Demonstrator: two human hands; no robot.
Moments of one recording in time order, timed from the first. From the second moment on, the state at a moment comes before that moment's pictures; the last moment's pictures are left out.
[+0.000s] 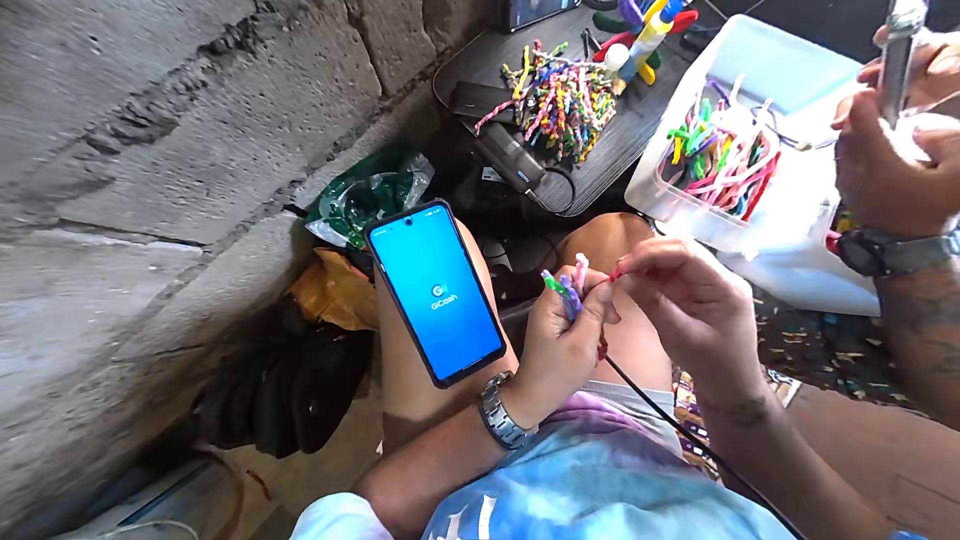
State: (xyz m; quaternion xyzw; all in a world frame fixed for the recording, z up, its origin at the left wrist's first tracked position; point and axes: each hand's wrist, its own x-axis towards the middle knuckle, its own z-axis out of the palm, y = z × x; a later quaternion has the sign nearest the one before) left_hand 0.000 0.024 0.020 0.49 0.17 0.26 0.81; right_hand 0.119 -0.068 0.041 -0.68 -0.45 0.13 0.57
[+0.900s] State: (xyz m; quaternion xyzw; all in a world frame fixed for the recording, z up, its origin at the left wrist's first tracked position) left_hand 0.000 0.022 0.015 0.53 0.14 0.30 0.78; right_hand 0.141 -0.076 0.064 -0.63 -0.42 0.33 0.56
